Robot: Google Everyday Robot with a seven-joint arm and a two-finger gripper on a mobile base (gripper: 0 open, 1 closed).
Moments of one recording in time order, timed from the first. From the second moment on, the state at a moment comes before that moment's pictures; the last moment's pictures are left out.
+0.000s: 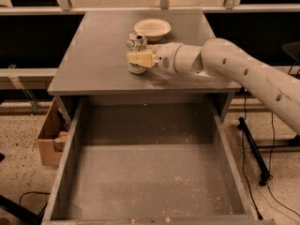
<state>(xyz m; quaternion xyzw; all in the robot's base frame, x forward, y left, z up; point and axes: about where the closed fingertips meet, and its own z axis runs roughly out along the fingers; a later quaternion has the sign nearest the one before) 0.727 0.000 0.876 -0.30 0.72 0.29 0.56</state>
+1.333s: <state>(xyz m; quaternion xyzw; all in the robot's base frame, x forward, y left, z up) 0.727 0.006 0.985 -0.37 0.70 0.24 0.56</state>
